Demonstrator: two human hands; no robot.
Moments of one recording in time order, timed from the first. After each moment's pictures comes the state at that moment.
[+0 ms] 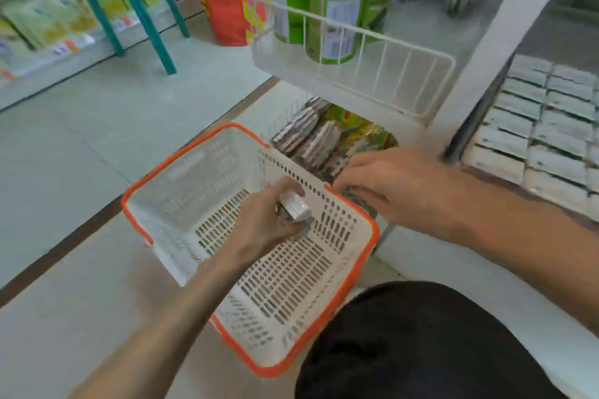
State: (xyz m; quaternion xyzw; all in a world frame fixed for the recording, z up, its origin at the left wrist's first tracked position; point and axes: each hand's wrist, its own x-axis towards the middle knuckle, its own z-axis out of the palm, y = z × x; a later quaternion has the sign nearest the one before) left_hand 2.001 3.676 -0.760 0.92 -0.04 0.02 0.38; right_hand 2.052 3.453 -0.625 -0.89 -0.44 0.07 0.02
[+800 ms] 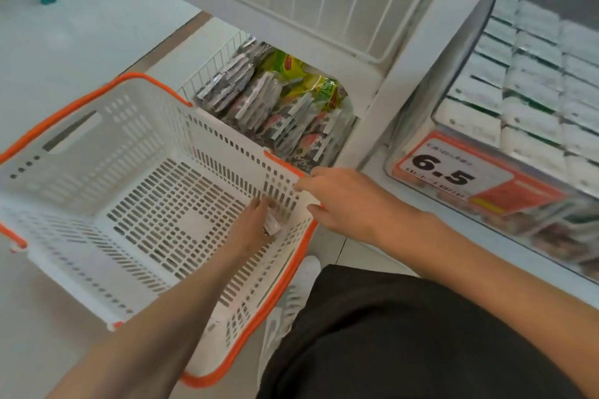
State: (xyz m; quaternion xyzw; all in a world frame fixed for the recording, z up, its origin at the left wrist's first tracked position) left_hand 2.048 3.612 -0.995 0.94 -0.03 -0.17 0.28; right_hand 2.059 3.431 -0.743 -0.94 -0.30 0.18 0.01
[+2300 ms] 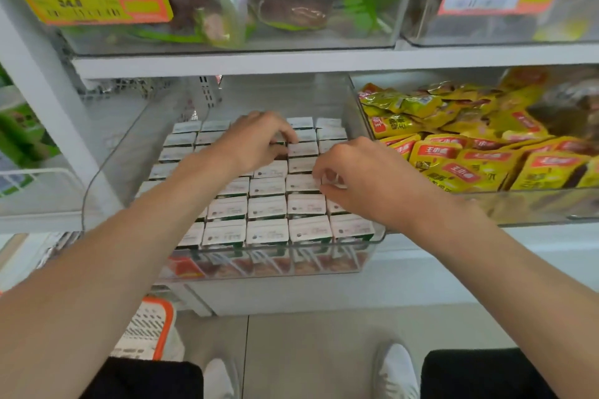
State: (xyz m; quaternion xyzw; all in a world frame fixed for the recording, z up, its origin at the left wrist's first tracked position) left_hand 2.136 3.279 -0.585 0.89 -0.42 0.00 0.18; right_hand 1.964 3.136 -0.562 -1.00 -0.02 -0.06 0.04
